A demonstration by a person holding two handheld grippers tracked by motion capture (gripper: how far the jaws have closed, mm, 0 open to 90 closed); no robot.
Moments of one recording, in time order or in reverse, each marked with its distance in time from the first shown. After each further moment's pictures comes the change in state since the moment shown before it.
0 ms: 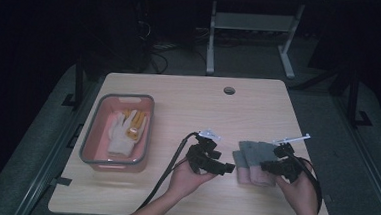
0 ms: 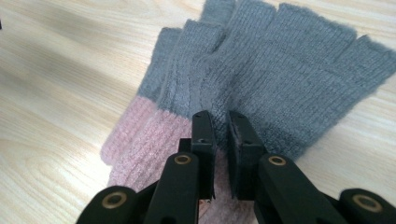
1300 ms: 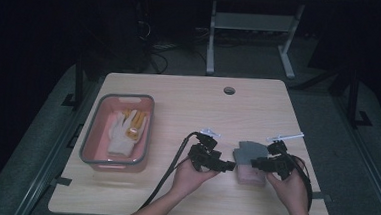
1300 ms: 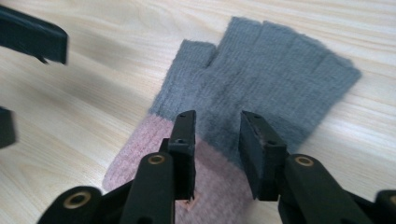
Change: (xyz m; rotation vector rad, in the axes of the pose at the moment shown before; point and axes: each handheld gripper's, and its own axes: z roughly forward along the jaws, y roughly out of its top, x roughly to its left) left arm 0.010 0.000 0.020 0.019 -0.011 -0.079; right arm 0.007 0.007 0.011 -0.047 0.057 0.032
